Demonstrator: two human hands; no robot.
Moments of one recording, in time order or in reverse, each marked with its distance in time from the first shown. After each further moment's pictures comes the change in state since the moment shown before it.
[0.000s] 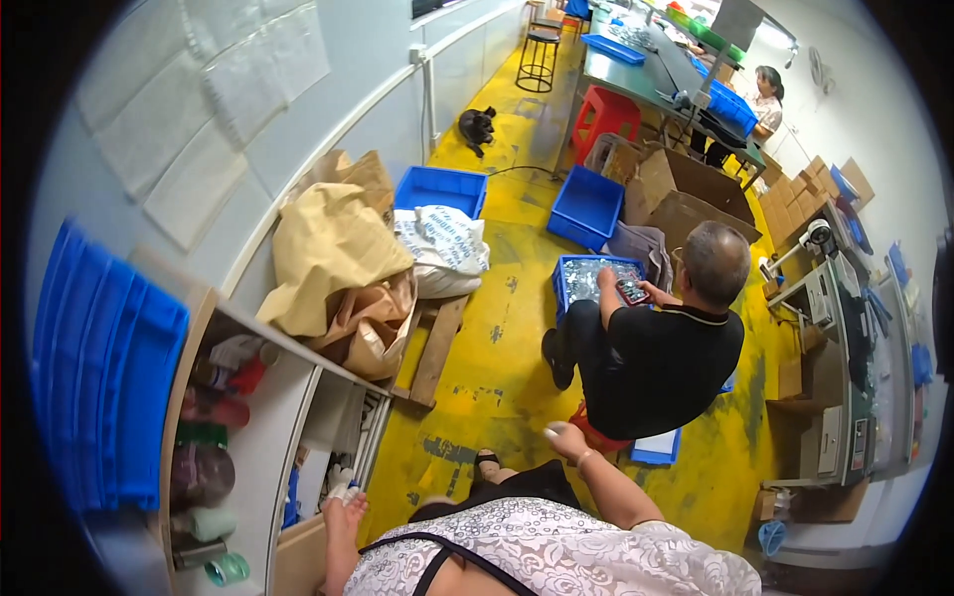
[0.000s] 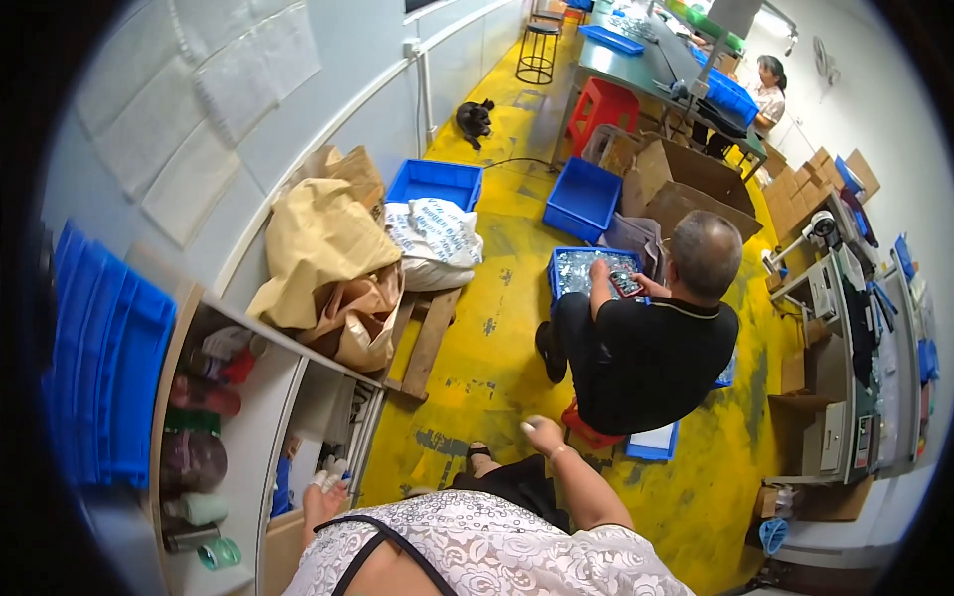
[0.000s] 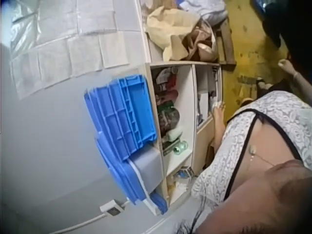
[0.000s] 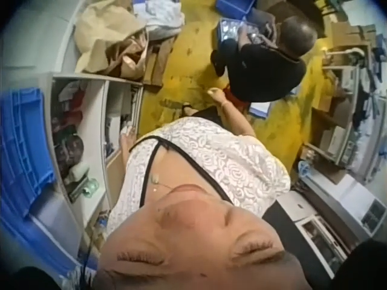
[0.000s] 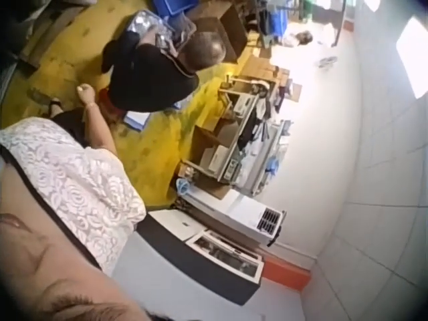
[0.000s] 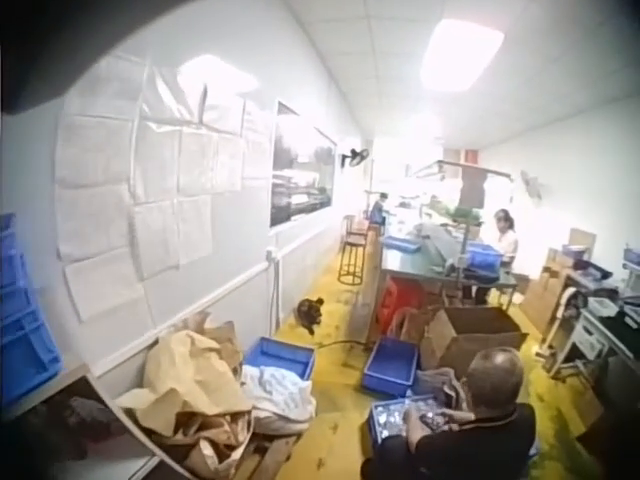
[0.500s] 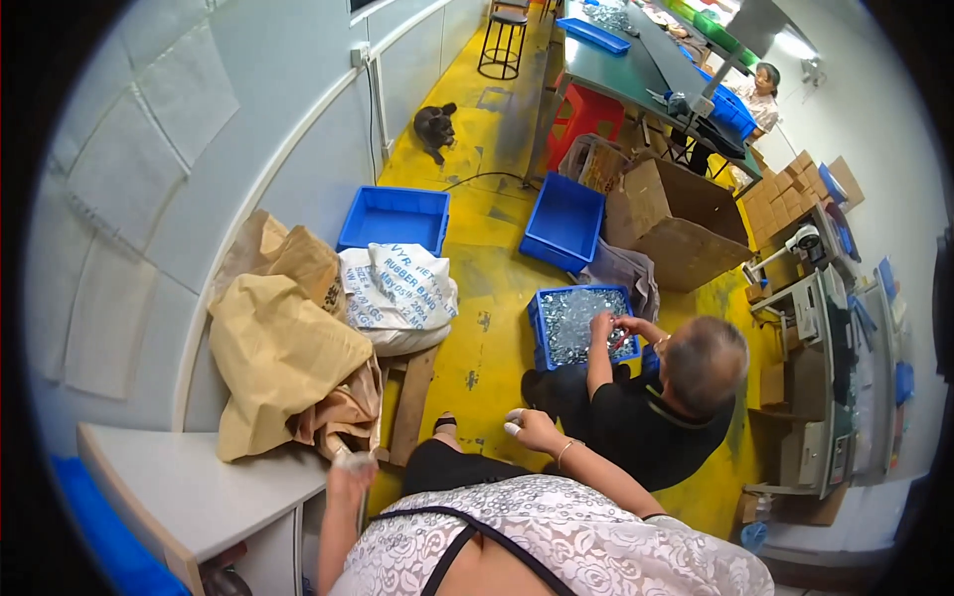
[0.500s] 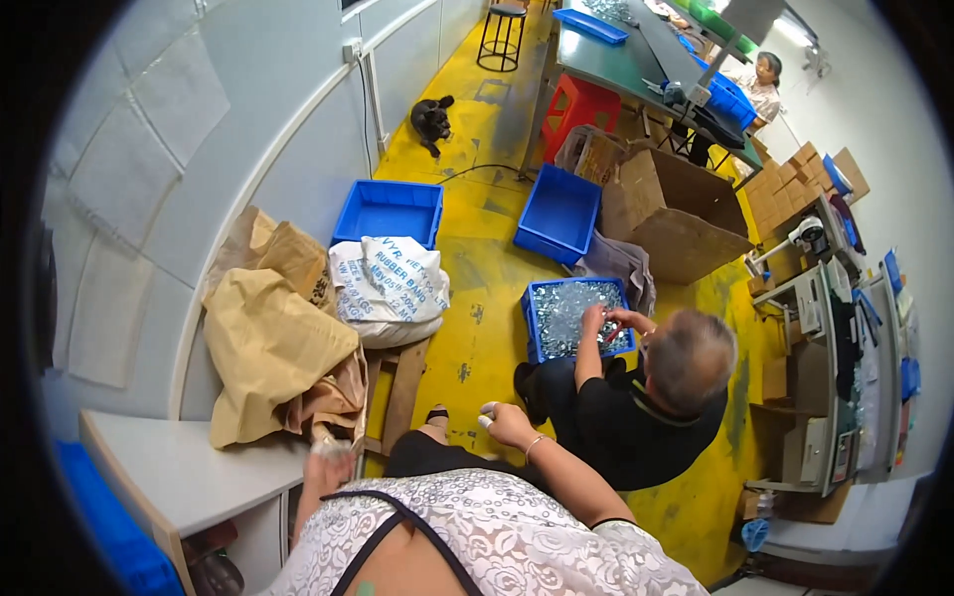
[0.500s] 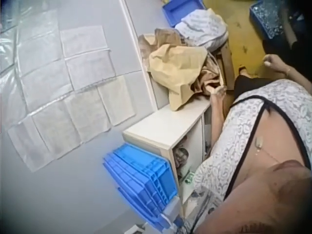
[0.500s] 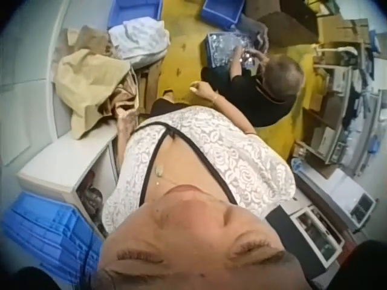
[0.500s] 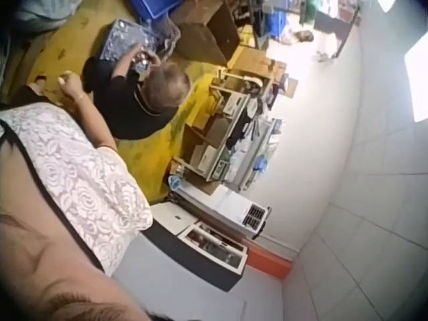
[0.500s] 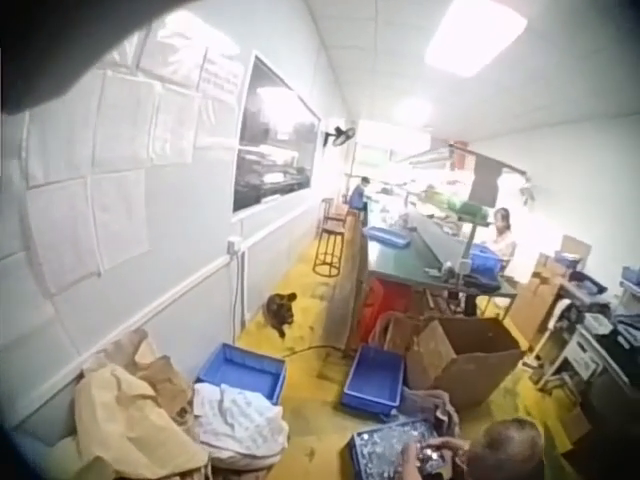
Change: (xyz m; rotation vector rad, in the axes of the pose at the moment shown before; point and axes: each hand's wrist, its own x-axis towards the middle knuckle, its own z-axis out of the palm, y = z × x) left_hand 0.202 0.111 0.303 0.116 -0.346 -0.259; right_hand 0.248 -0.175 -0.144 0.028 -0.206 -0.037
